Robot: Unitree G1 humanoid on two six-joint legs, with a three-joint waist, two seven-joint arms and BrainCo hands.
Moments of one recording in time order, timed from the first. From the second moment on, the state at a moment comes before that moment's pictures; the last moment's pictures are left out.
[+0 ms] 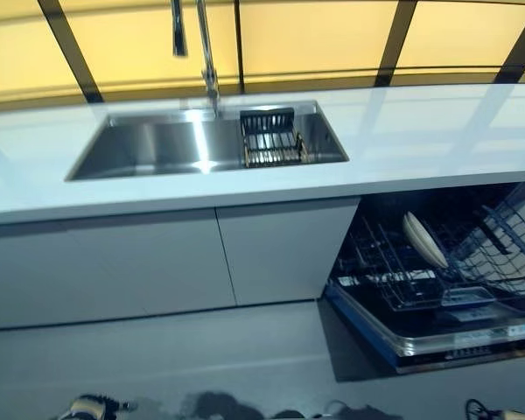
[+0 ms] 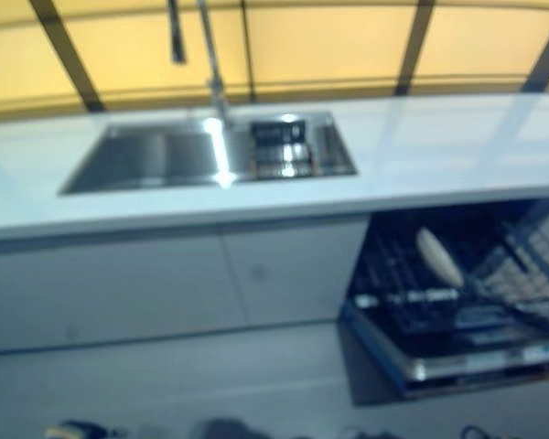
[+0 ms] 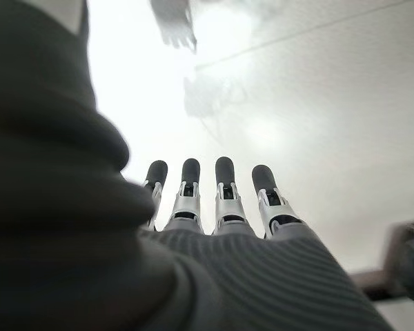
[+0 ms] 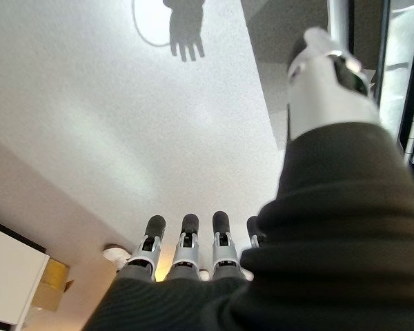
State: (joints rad) left arm -0.17 0.53 -0.17 1.28 0.04 0.29 -0.04; right arm -0.09 -0.58 -0.11 1.26 0.29 0.33 -0.27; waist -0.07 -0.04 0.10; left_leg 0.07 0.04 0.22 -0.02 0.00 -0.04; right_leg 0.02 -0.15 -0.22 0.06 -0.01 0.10
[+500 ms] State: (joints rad) left arm -0.09 0.43 -0.13 1.33 0.01 0.40 0.03; right arm -0.07 -0.48 -0.10 1.27 0.45 0.39 -0.26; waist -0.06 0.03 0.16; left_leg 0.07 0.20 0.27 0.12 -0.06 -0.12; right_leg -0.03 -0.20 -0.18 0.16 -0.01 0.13
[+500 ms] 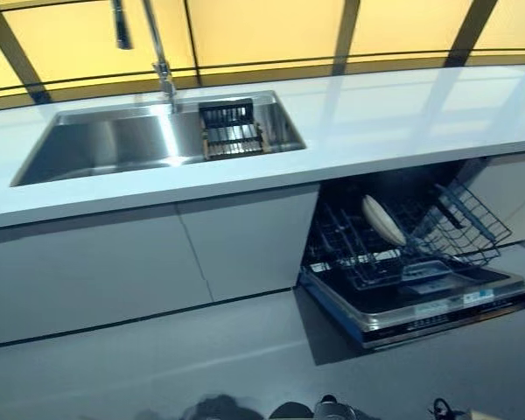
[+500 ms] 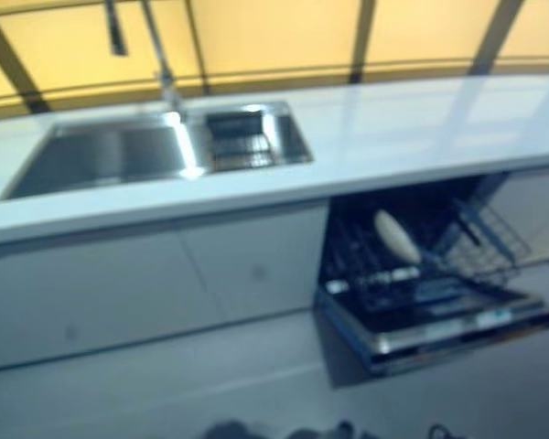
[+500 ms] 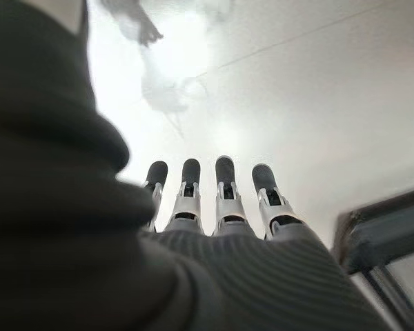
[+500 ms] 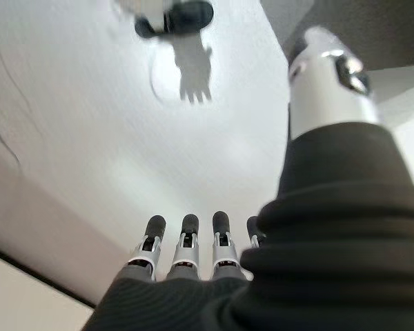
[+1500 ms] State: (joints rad) left arm -0.19 0.28 -0.10 1.32 -0.35 0.36 0.24; right arm -0.33 -0.44 -0.14 1.10 1.41 0.14 -0.12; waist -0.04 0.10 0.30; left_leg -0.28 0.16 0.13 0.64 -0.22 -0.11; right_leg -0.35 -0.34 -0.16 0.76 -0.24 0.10
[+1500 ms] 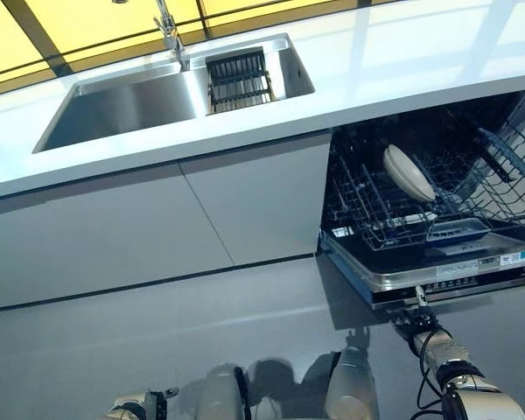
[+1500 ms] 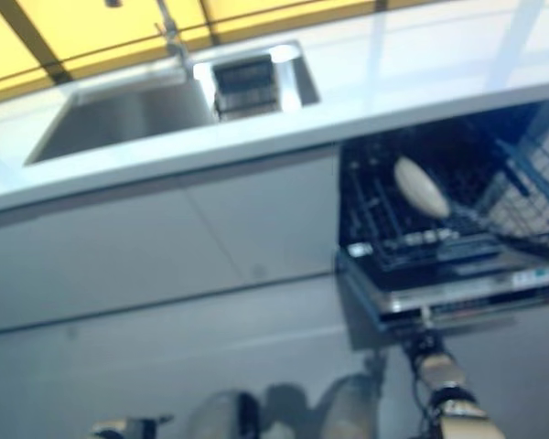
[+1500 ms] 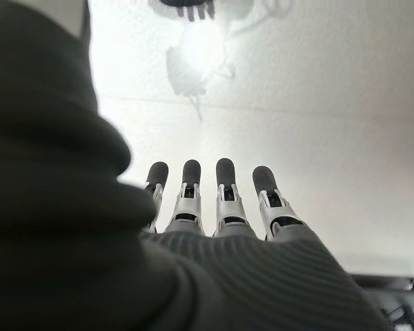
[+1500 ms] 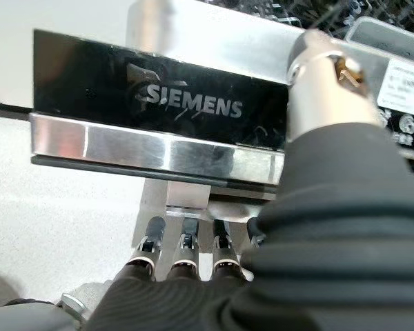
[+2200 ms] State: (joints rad) left arm -0.06 0.30 -0.10 1.30 -0.28 0.31 0.15; right arm -0.44 -0.53 0.03 0.77 1.49 0.05 0.15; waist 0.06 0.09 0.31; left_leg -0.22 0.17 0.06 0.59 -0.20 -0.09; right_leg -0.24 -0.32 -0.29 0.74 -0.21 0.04
